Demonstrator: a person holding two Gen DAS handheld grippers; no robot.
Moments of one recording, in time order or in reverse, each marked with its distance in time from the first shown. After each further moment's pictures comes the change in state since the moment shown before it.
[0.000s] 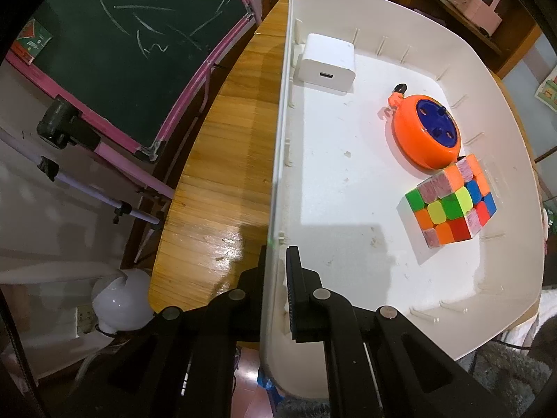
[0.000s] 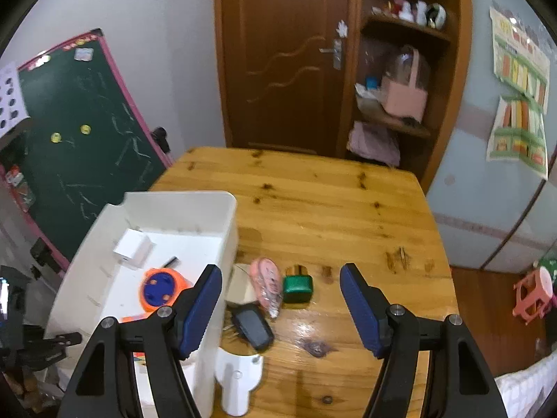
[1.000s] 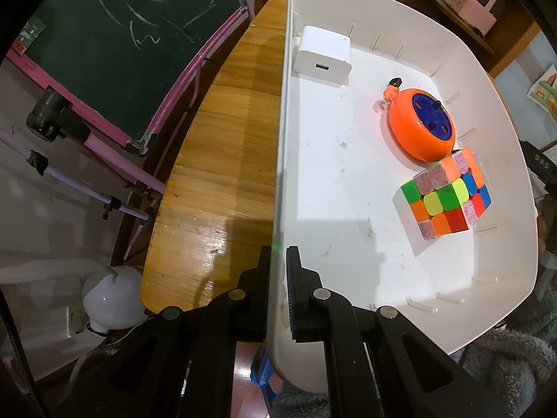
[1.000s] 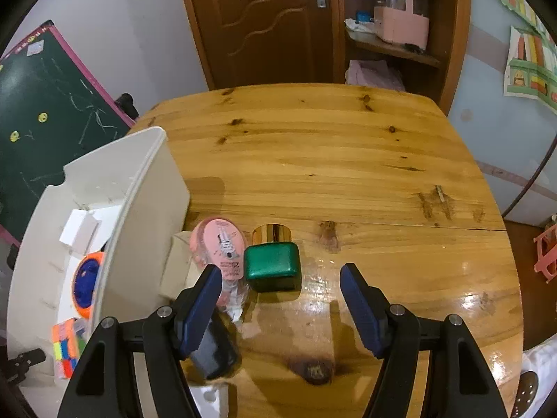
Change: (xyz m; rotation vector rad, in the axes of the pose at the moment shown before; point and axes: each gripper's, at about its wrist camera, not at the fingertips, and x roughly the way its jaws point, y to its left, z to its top) left arm 0.005 0.005 -0.002 0.002 0.022 -0.053; right arm 0.126 -0.034 -0.030 0.104 0.184 0.038
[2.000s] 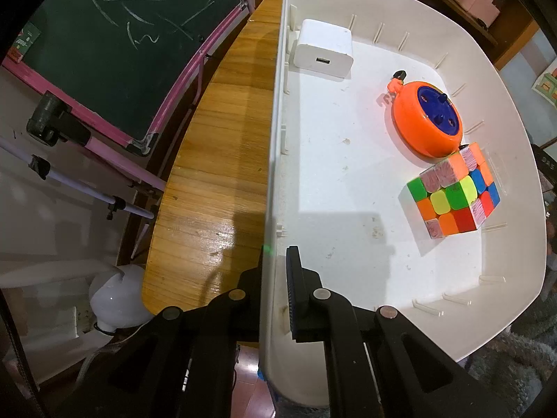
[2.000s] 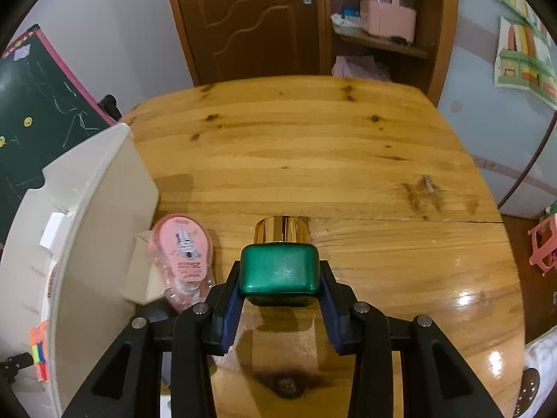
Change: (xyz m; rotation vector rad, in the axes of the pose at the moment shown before) left arm 0.002 -0.010 0.002 0.015 0.020 0.038; right arm 0.007 -0.018 -0.006 0.024 -0.012 -0.035
